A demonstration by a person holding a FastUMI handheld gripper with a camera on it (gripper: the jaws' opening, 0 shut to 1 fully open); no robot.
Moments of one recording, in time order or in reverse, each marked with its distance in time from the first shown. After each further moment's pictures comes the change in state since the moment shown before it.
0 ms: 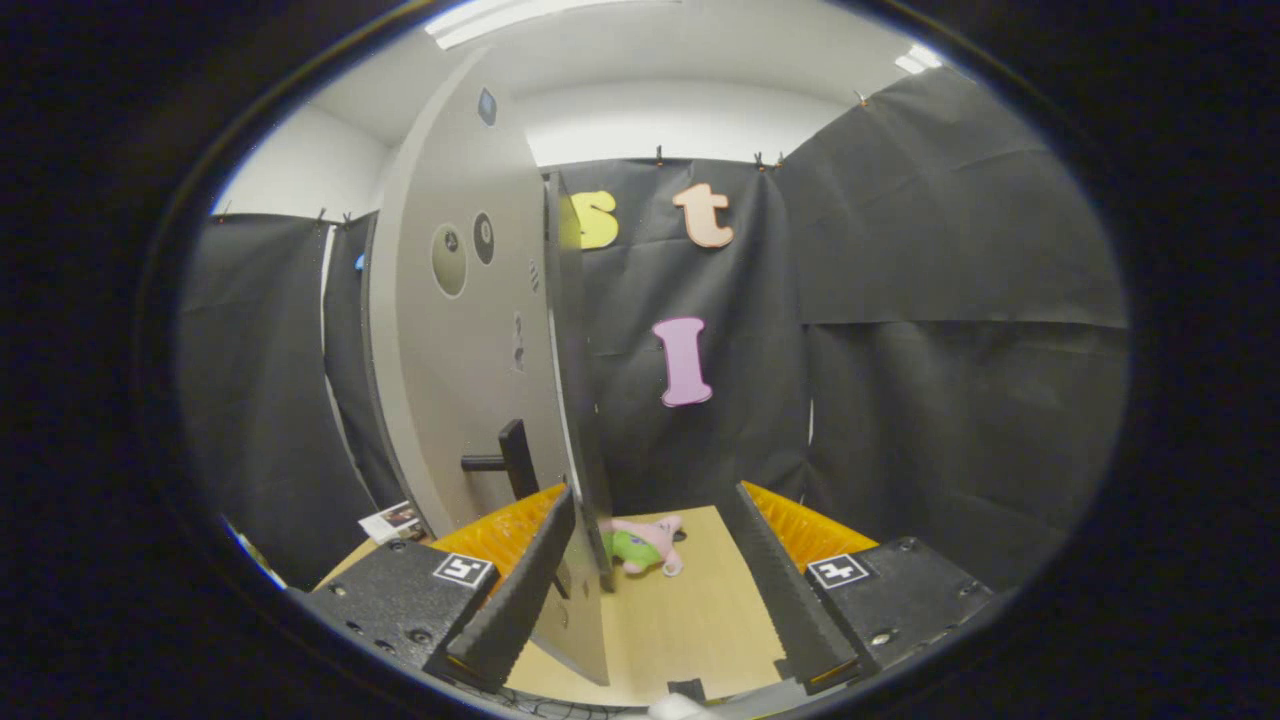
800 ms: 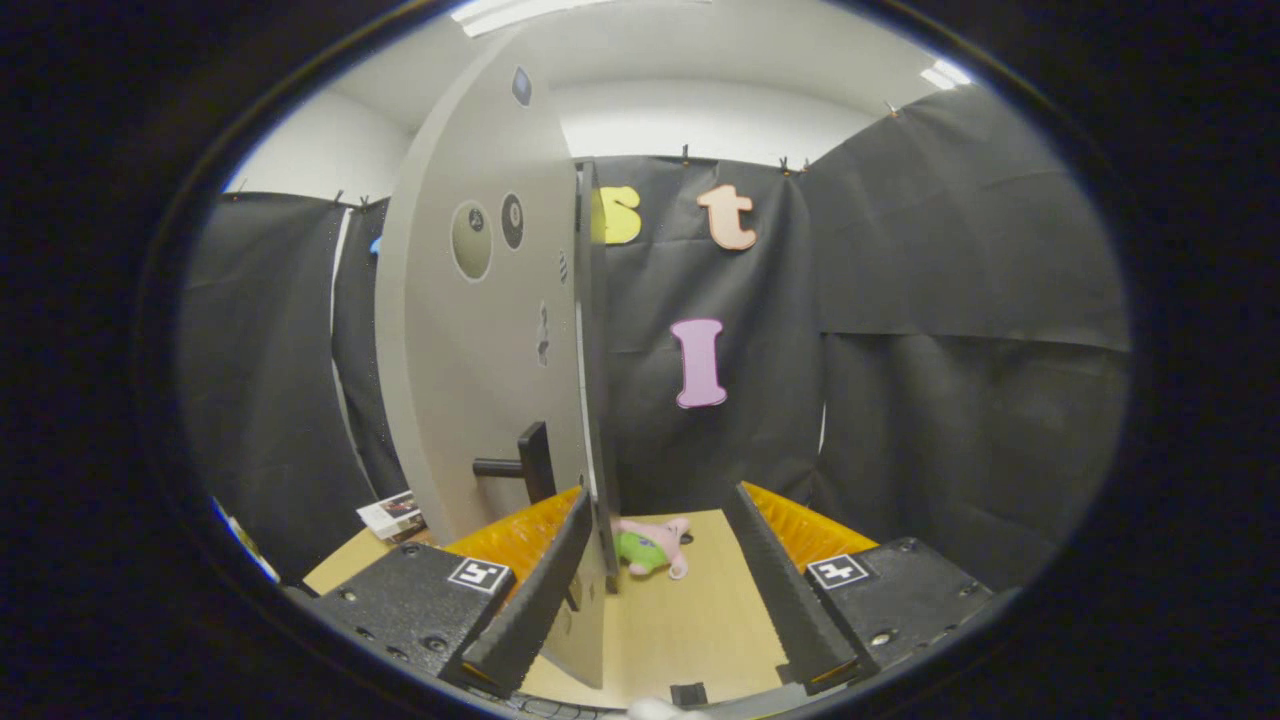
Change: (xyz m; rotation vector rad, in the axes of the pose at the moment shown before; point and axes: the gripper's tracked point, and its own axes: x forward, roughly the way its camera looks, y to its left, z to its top) arm 0.005 0.029 -0.004 -0.055 0.007 -0.018
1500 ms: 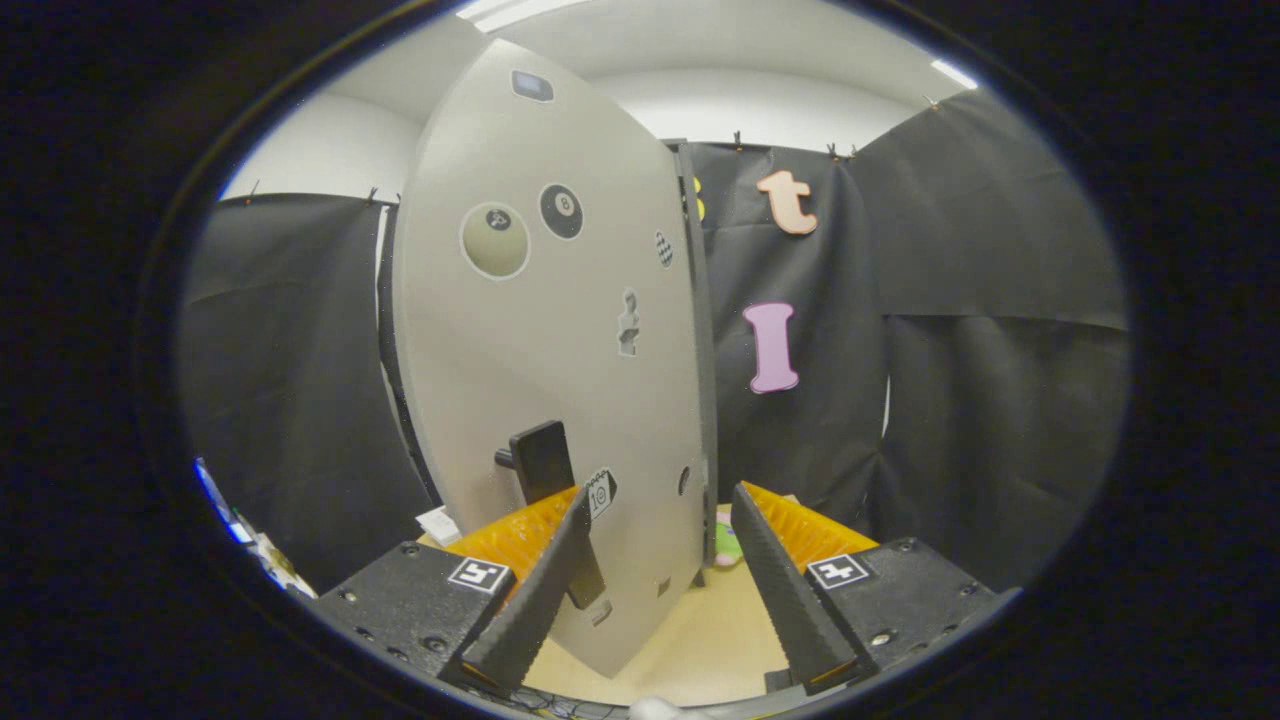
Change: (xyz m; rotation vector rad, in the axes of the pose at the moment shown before) arm 0.019 0.146 -0.014 0.018 0.053 0.129
